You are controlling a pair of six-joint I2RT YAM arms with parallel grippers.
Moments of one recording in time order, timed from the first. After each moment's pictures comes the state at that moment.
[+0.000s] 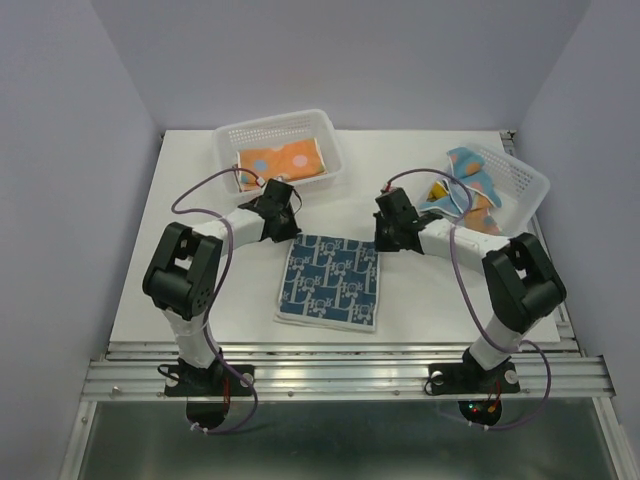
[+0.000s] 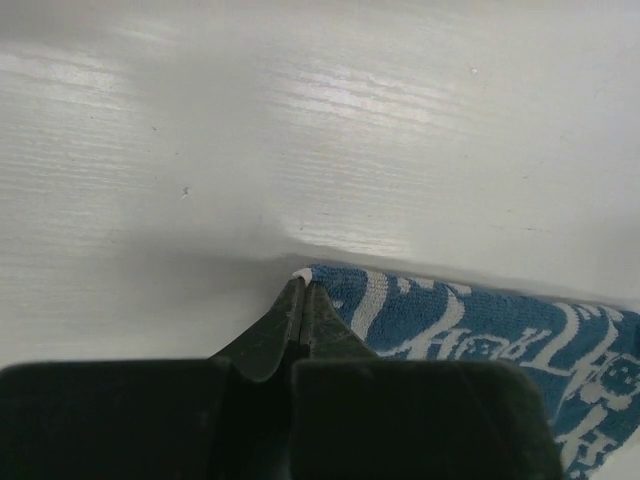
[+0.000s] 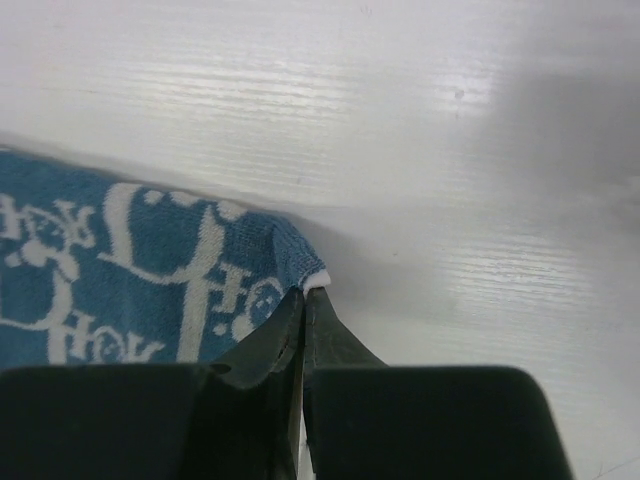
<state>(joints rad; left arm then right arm) -0.44 1.80 1.07 -0.23 -0.06 -0.66 0.53 1.71 1.02 -0.27 0.15 0.49</state>
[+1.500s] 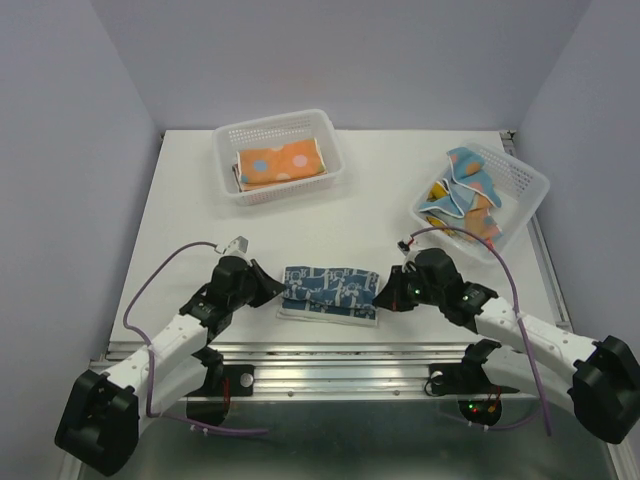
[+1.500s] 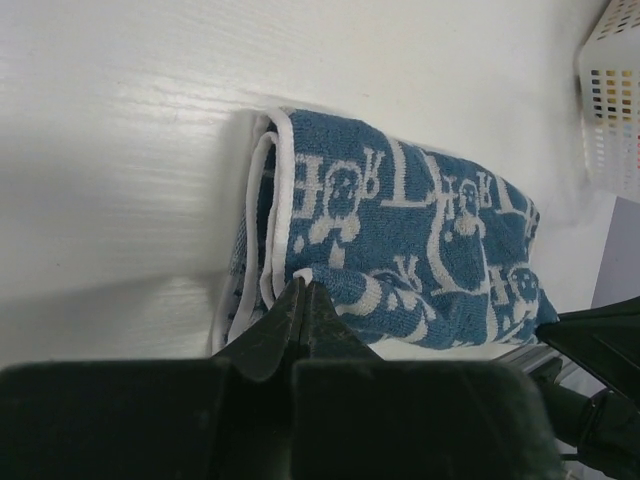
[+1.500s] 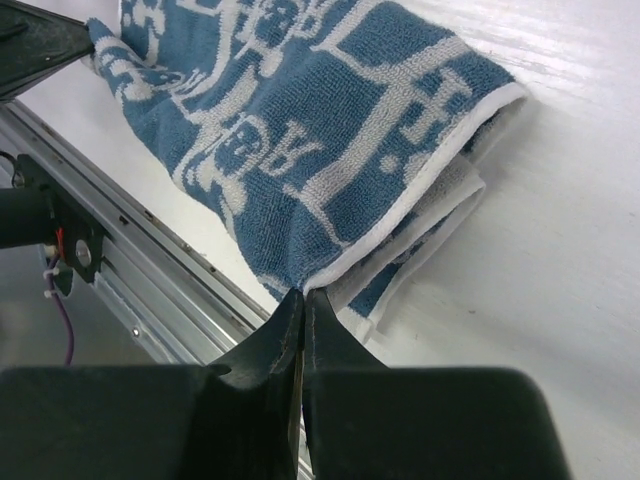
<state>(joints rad) -0.47 0.85 0.26 -0.05 0.11 -0.90 0.66 0.96 0.42 -0.13 -0.30 0.64</state>
